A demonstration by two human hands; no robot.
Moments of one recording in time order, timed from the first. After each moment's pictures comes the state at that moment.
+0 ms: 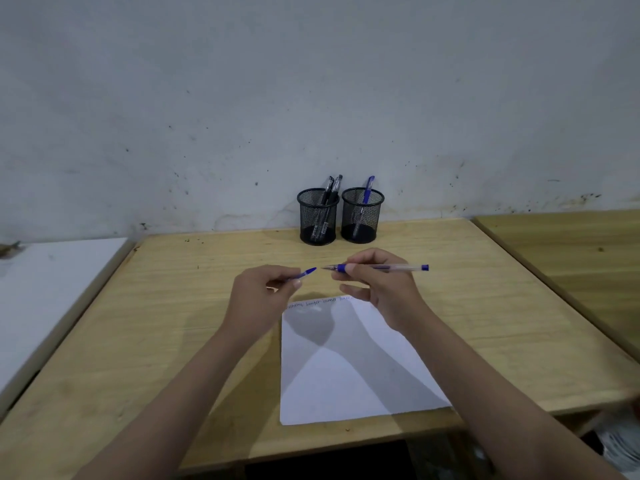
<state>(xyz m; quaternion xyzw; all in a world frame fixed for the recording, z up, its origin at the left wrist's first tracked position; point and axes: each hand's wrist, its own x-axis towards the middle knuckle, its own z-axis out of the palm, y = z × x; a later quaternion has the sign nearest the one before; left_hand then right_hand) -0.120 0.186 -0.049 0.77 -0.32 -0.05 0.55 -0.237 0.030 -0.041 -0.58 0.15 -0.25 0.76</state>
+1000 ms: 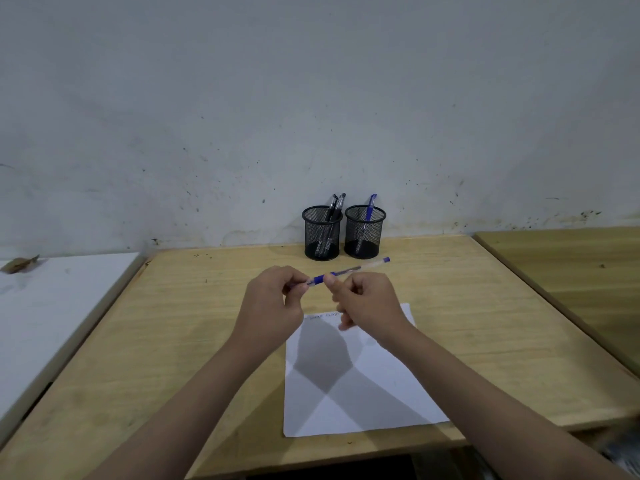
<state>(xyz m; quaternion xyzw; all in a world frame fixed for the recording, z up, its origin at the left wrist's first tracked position) -0.139 0.190 -0.028 0.77 -0.41 0.10 0.48 -0.229 0.058 -0.034 -0.74 0.20 -0.27 0.58</state>
